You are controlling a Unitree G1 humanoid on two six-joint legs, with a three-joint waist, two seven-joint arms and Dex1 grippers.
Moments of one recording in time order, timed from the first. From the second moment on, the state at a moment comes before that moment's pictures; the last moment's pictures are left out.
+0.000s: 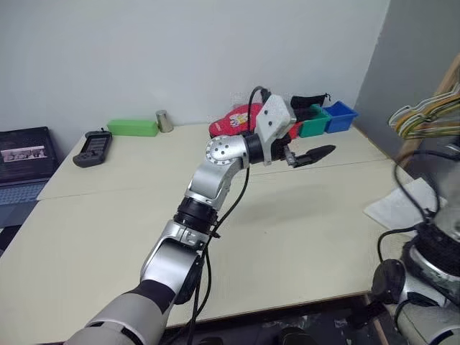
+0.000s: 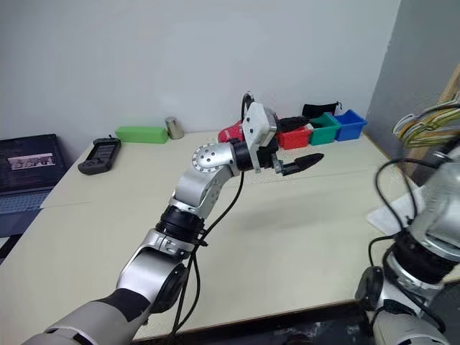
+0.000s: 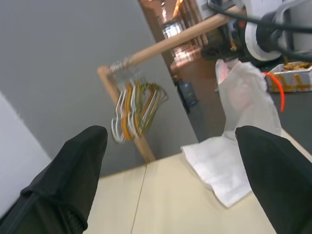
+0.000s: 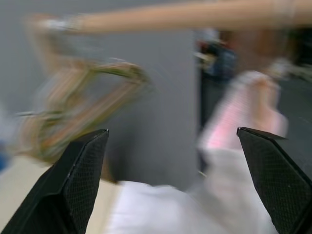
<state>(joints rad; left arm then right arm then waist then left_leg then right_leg) -0.93 0.10 -0.16 0.39 -0.20 0.09 -0.84 -0.75 -0.30 -0.47 -0.46 -0.06 1.18 -0.31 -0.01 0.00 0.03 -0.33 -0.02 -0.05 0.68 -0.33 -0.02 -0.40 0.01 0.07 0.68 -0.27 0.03</state>
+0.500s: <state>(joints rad) -0.47 0.23 0.04 0.23 -0.12 0.33 -0.37 -0.45 -0.14 -0.12 -0.14 0.02 0.76 -0.07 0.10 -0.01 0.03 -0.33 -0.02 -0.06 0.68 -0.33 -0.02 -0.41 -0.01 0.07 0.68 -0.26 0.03</state>
